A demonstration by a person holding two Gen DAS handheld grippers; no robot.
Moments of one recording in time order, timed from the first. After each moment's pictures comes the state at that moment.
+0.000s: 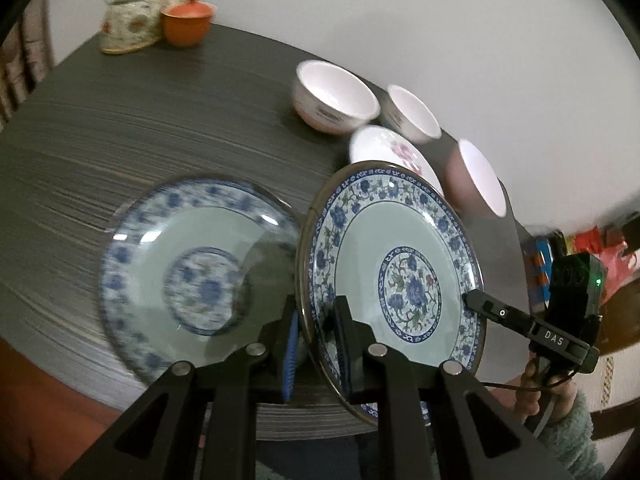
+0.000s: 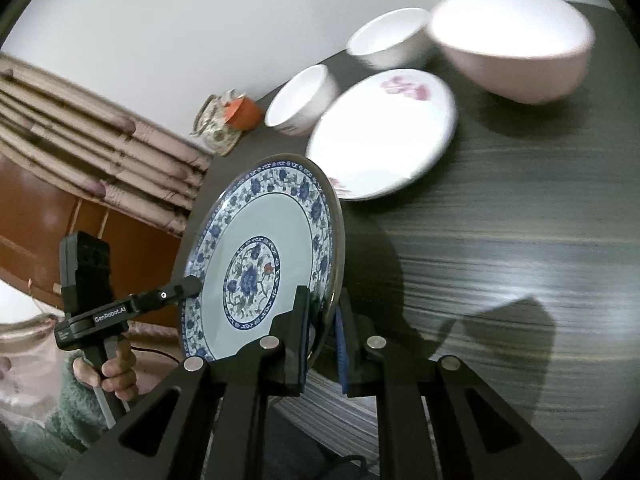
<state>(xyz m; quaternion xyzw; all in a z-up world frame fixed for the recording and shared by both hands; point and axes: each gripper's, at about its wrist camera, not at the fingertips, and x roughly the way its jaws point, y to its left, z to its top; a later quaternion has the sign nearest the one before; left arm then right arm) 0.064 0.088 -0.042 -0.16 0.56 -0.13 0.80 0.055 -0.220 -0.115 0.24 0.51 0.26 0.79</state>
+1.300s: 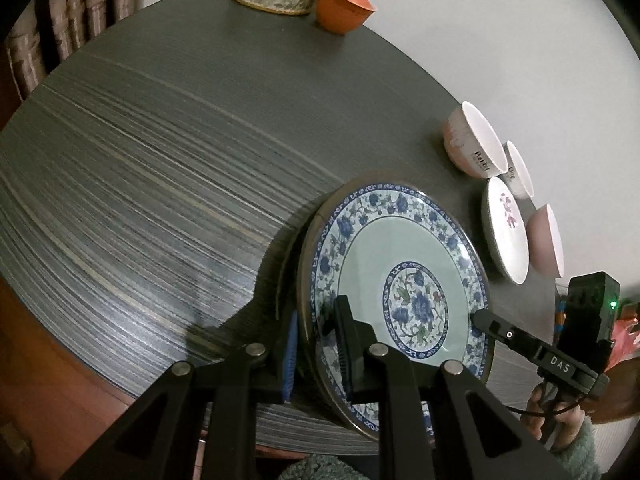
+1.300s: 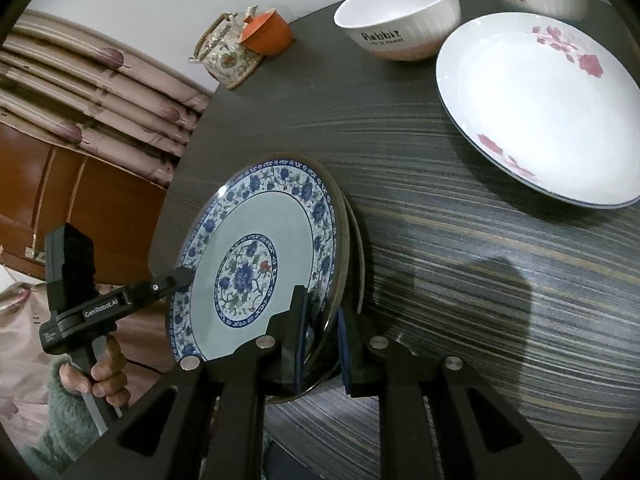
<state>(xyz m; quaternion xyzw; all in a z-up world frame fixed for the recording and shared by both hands) 0.068 0.210 -0.095 -0.22 0.57 -0.04 0.79 0.105 -0.067 -0.148 0.17 0.57 0.27 0.76</state>
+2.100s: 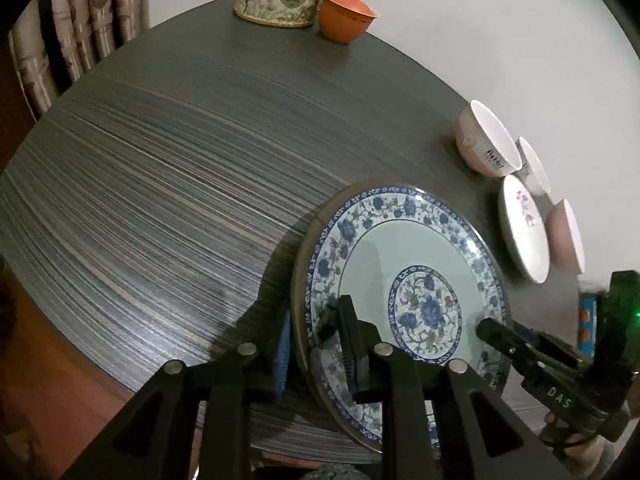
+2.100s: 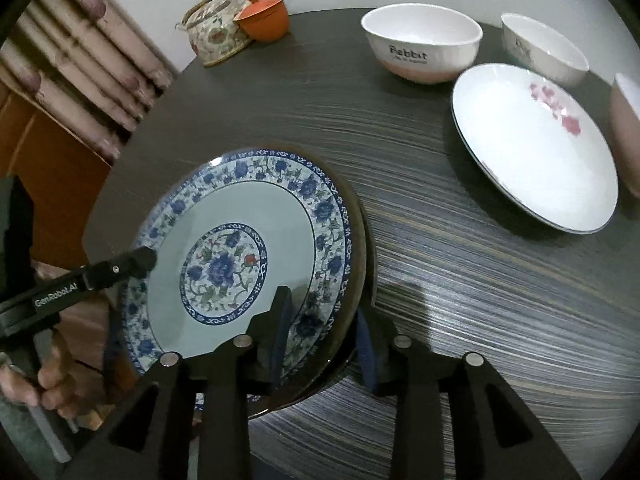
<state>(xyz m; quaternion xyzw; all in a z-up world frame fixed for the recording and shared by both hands) 0.067 0.200 -0.094 -0.18 0.56 -0.01 0.81 0.086 -0.012 -0.135 0.03 0.56 0.18 0.81</state>
